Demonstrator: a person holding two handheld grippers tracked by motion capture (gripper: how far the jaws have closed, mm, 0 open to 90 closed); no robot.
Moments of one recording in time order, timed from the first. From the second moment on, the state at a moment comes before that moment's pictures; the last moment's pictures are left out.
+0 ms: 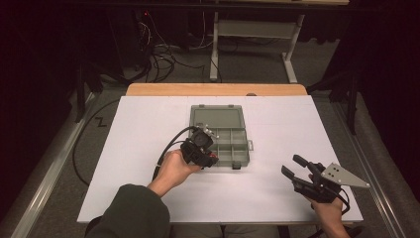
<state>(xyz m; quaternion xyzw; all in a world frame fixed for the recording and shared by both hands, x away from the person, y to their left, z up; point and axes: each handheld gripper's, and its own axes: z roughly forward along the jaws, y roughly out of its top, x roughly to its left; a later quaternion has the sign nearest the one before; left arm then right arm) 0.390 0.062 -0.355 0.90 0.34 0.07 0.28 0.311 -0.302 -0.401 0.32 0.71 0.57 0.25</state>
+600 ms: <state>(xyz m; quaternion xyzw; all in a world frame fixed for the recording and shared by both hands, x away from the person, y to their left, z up) 0.411 0.062 -0.354 0.89 0.35 0.08 0.27 0.312 -0.302 -0.401 0.32 0.71 0.57 0.25</state>
